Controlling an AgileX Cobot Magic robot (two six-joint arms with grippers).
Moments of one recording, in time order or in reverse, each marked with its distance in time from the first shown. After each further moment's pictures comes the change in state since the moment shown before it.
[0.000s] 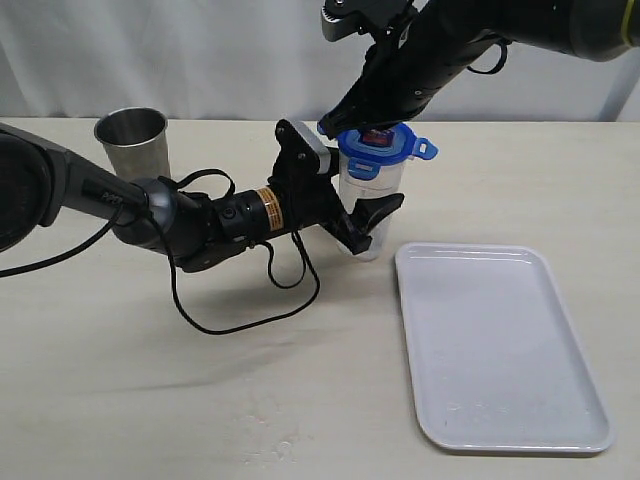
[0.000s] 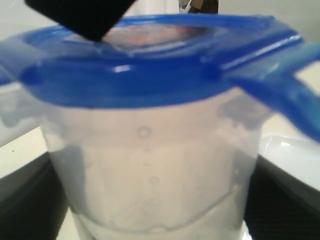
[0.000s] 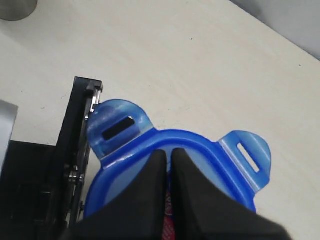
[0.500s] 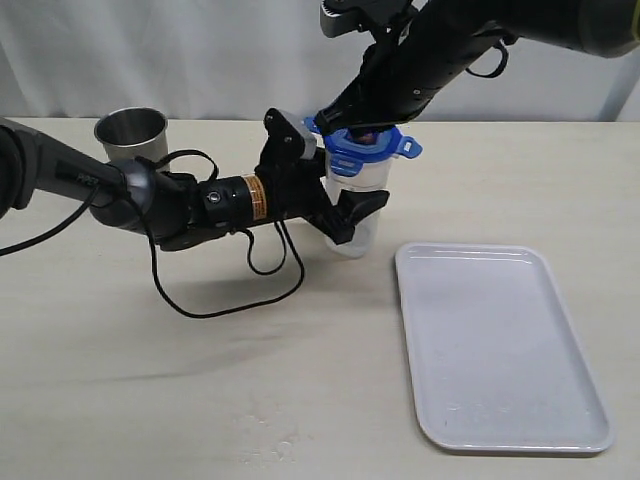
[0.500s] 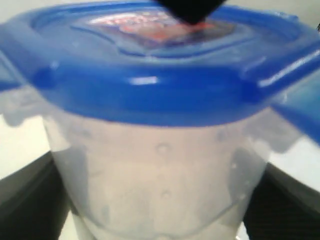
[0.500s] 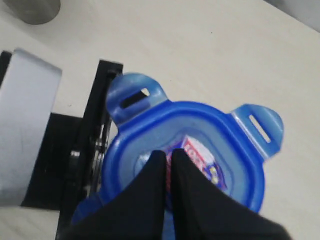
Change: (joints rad) left arm 0.063 -0.026 -0.013 0.175 0.085 -0.203; right arm 0.000 -0.029 0.008 0.081 0.033 -0.003
